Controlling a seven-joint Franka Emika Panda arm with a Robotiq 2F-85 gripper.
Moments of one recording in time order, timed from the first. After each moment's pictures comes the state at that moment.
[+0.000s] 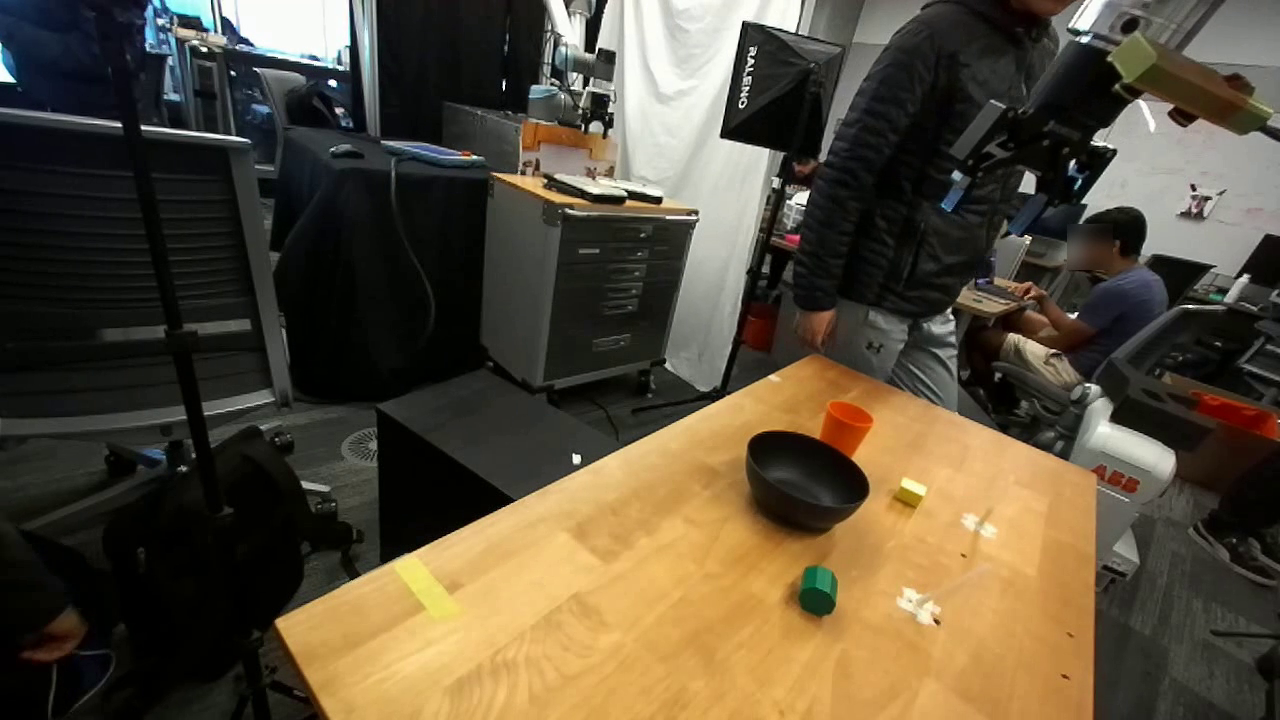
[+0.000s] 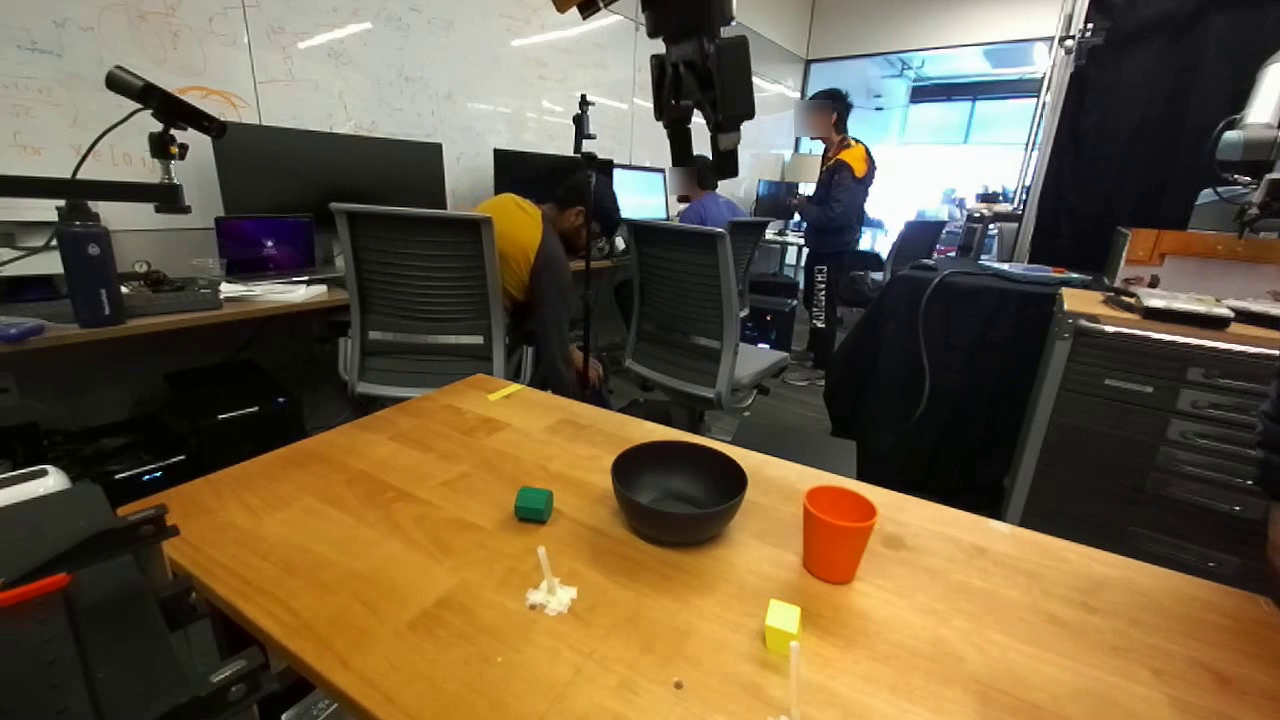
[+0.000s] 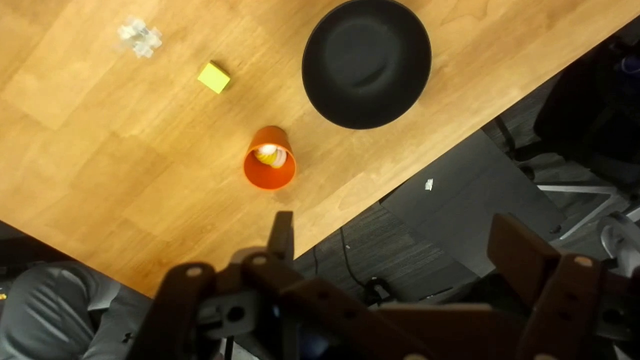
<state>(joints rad) -0.13 0.03 -0.09 -2.00 0.01 2.30 0.30</state>
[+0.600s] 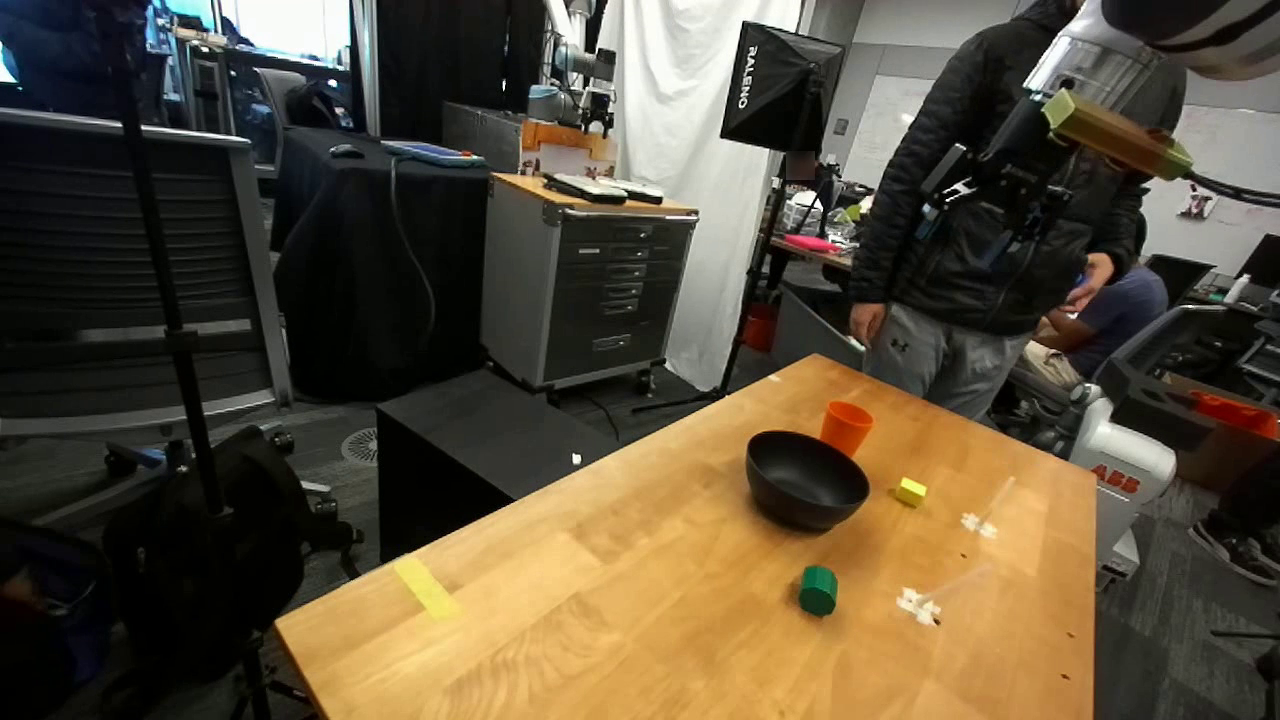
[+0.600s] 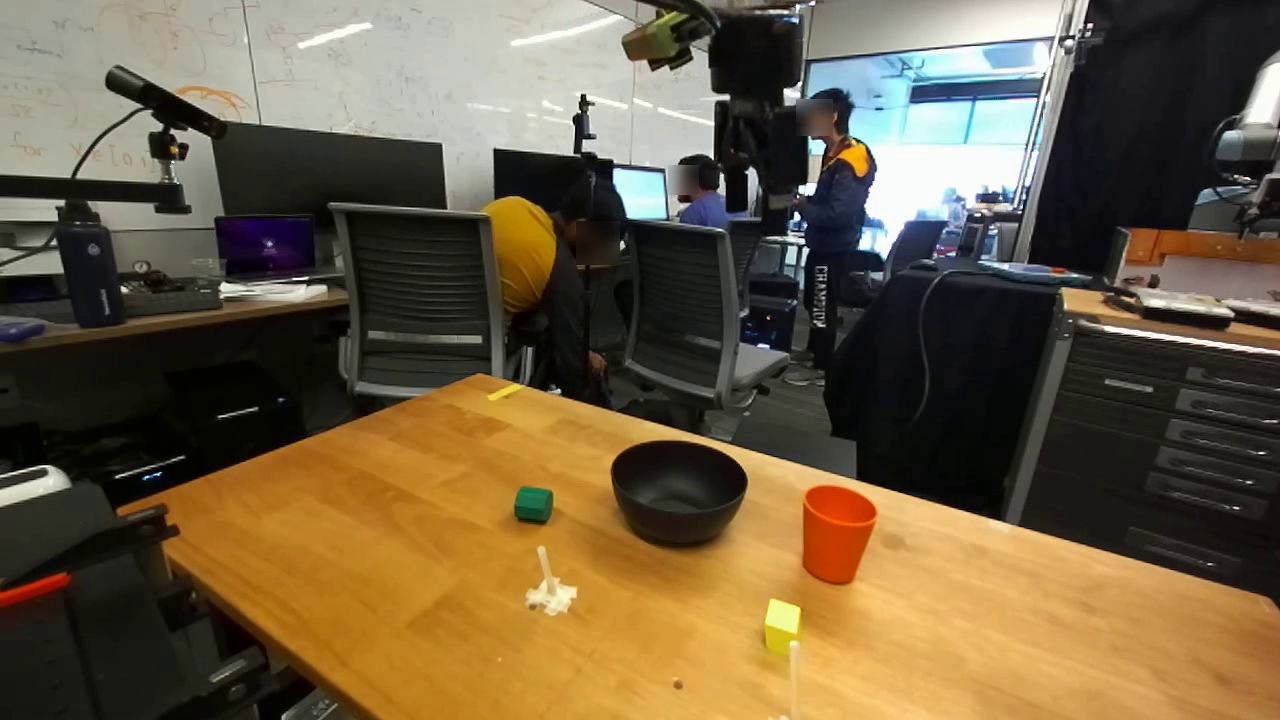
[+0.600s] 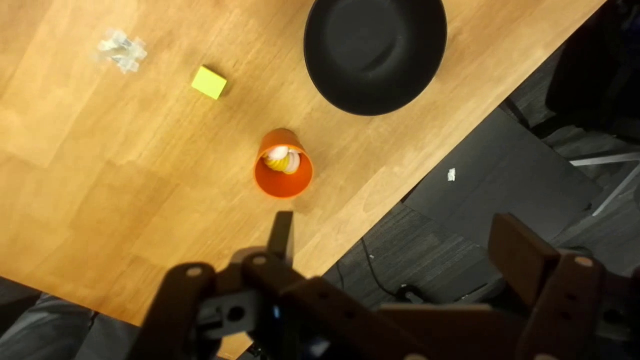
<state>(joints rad) -0.16 0.20 -0.13 -1.87 0.12 2.30 0.30</state>
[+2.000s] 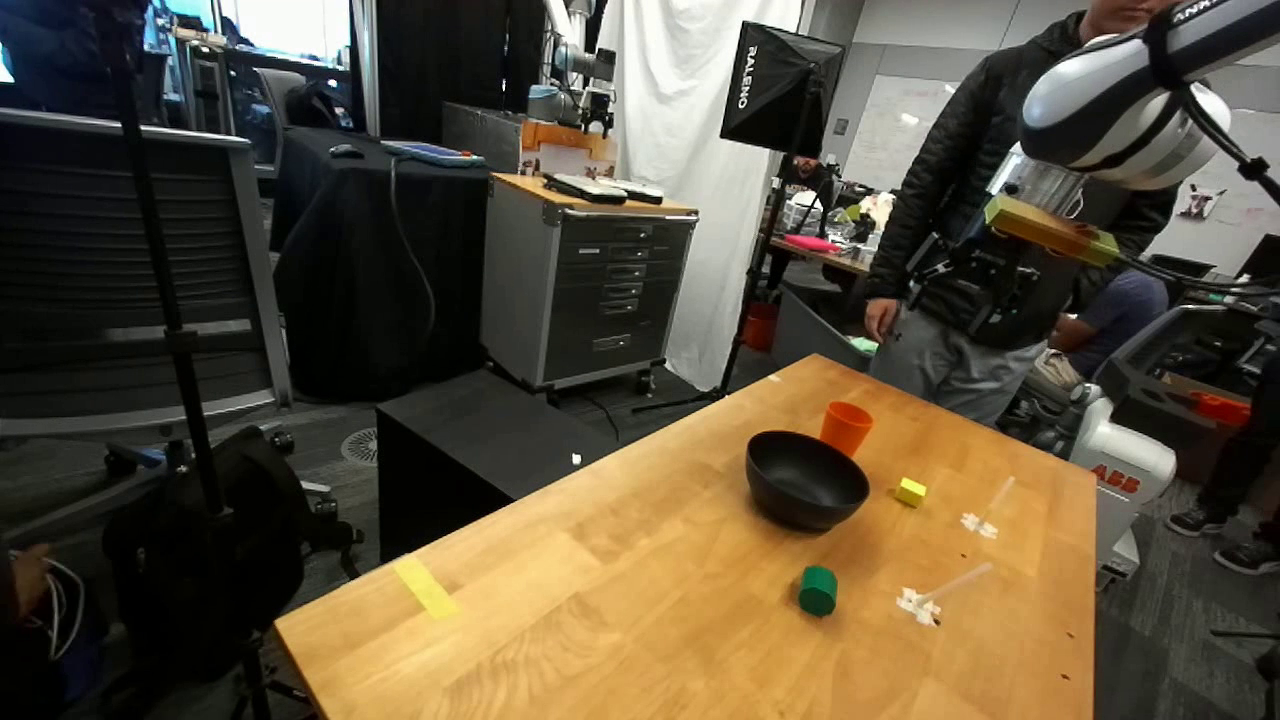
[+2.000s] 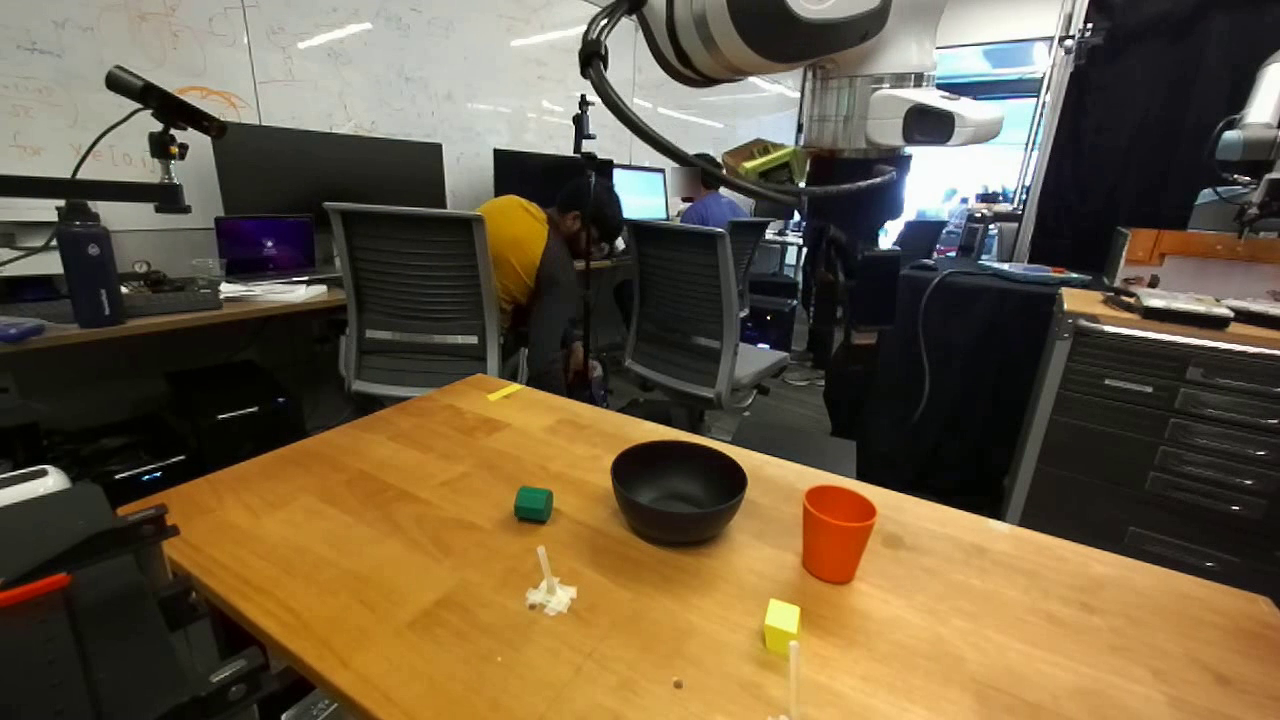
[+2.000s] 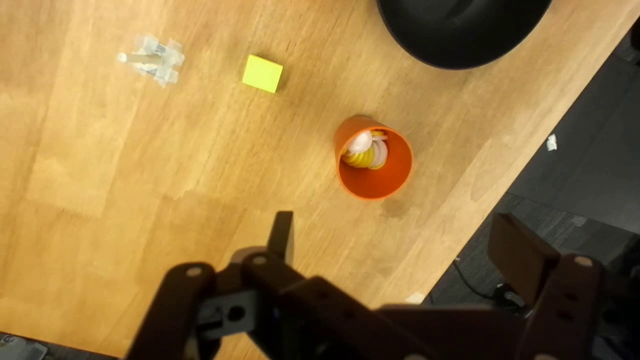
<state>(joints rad) -0.24 0.48 -0.18 -1.71 0.19 2.33 0.37</state>
